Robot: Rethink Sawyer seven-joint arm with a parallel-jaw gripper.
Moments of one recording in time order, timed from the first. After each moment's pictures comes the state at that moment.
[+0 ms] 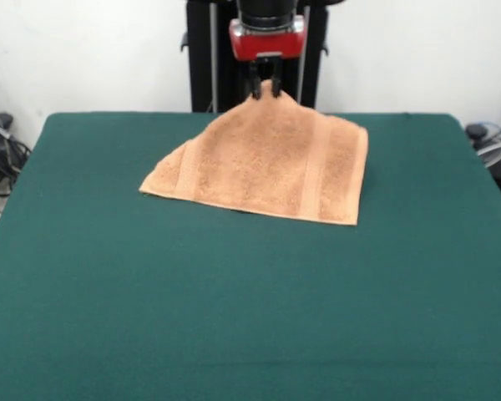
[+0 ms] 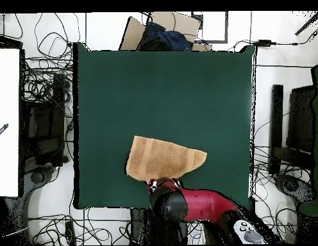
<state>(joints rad) -0.56 -0.80 0.19 2.26 -0.38 0.19 1.63</state>
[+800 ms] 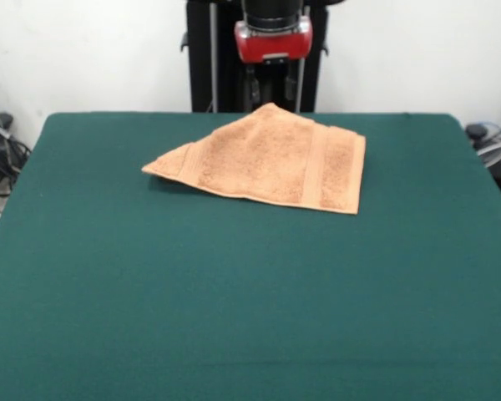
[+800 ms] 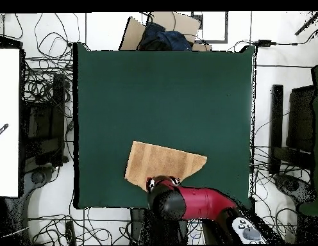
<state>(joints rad) -0.57 -0.80 0.22 2.26 -0.38 0.19 1.63</state>
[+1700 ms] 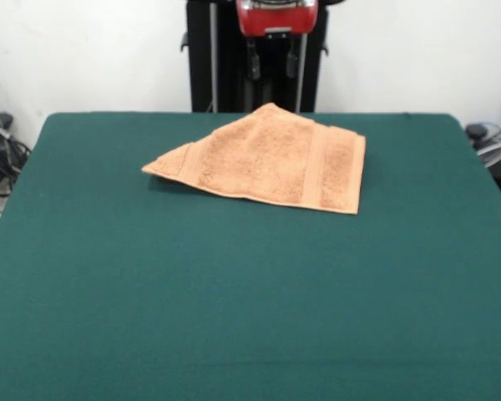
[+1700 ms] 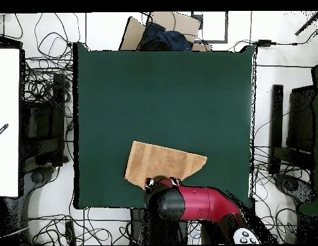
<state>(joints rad) -0.56 -0.95 0.25 2.27 -0.31 0.35 1.63</state>
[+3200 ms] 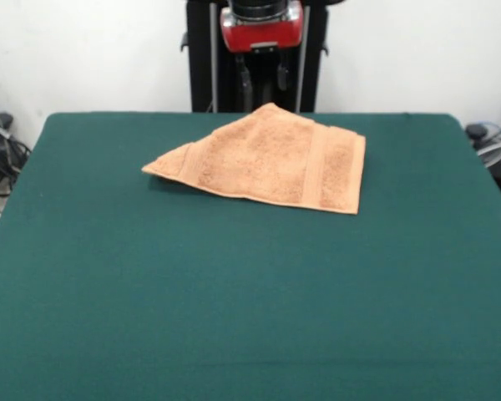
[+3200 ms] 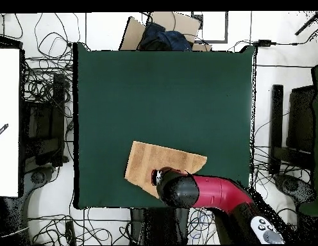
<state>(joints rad) -0.68 -0.88 0.35 2.21 -0.31 0.41 1.63</state>
